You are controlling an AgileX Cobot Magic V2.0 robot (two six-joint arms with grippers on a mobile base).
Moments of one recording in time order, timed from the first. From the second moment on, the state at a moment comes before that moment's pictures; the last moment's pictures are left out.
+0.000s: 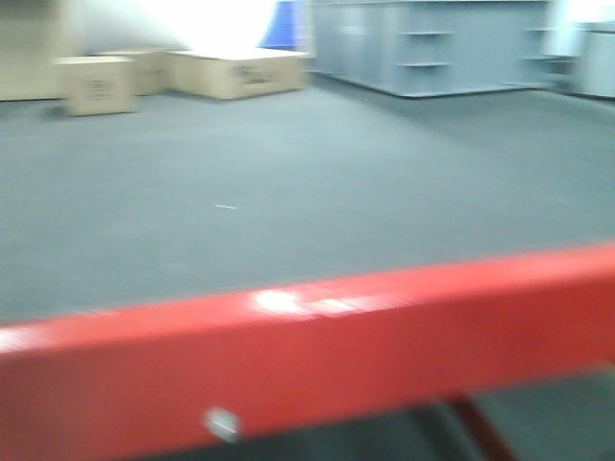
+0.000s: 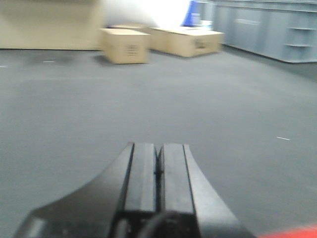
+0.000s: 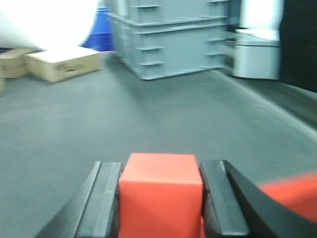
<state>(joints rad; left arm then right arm) -0.07 -0.01 0.03 -0.10 0.03 0.06 0.04 0.11 -0.64 -0.12 0.66 0.20</state>
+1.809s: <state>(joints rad) -0.07 -0.01 0.03 -0.10 0.03 0.06 0.04 0.11 -0.64 -0.12 0.63 0.20</state>
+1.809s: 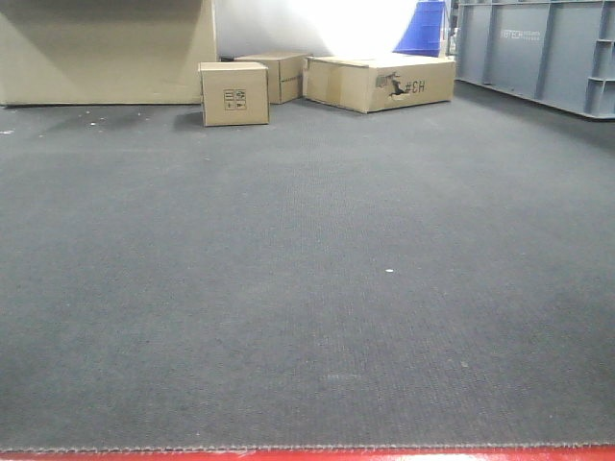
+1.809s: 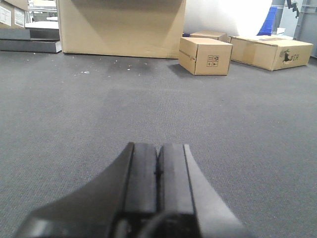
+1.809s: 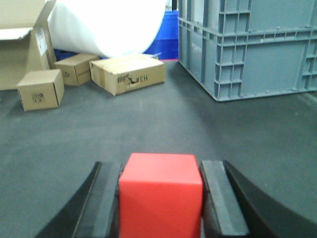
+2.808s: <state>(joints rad) -0.07 -0.01 0.03 -0.10 0.03 0.06 0.57 1.32 -1.18 -0.02 0.76 0.04</state>
